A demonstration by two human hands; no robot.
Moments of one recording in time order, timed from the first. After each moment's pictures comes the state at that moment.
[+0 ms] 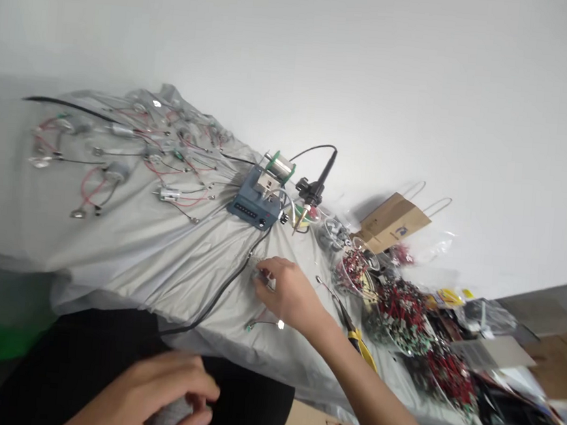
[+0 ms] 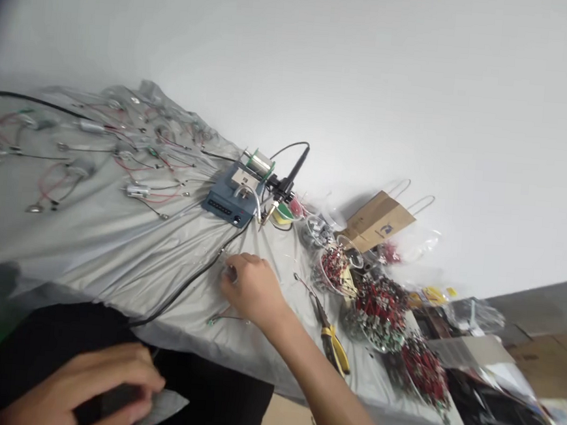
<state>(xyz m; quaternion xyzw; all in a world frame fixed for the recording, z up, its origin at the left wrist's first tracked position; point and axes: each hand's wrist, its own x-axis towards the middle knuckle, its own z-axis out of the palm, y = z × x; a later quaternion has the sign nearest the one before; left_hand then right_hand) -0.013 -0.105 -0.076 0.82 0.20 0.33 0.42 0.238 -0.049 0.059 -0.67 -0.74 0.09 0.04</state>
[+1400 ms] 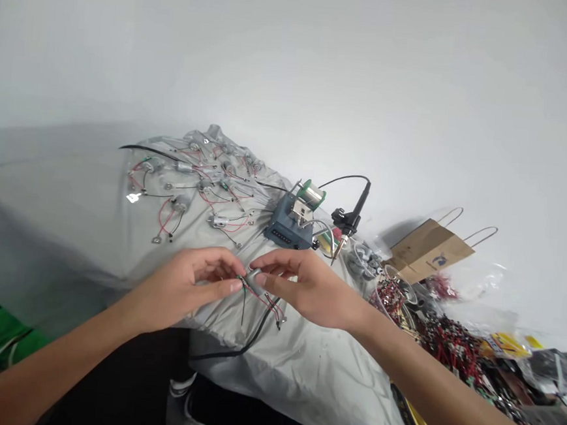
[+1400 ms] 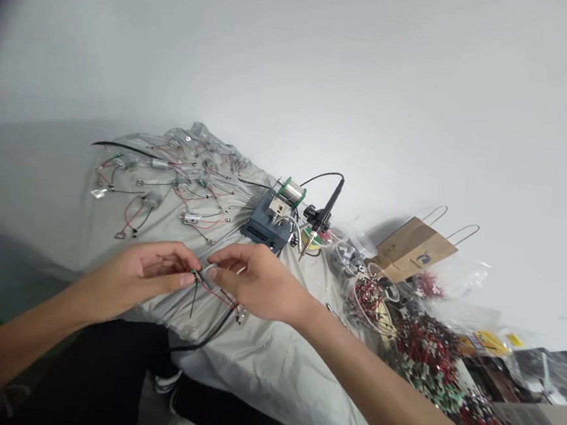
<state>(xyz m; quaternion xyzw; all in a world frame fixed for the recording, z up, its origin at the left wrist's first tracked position) -0.059 0.033 0.008 0.67 0.30 0.38 0.56 0.153 -0.001 0.135 -0.59 -0.68 0.40 0.15</state>
